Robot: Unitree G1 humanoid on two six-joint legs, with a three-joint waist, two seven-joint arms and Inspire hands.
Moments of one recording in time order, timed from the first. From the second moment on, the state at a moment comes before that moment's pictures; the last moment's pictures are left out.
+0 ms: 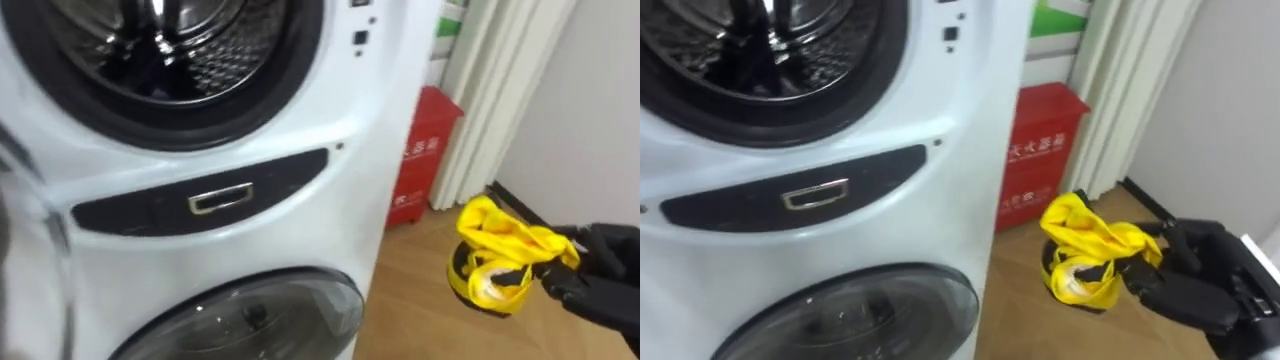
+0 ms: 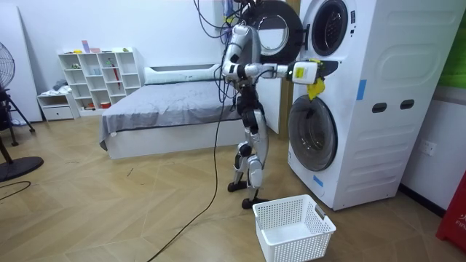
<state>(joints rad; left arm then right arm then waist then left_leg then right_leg) 0.19 0.28 0.07 1.10 0.05 0.05 0.01 0.33 -0.43 -0.40 -0.18 0.52 0.12 0.34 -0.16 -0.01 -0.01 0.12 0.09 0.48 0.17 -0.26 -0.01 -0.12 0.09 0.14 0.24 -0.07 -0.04</state>
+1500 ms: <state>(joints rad) 0.05 0.21 -0.22 1.08 -0.11 -0.04 -0.06 0.06 -0.35 -0.14 0.69 0.52 -0.04 0.06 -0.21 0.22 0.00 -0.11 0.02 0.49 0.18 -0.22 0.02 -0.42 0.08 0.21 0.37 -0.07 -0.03</state>
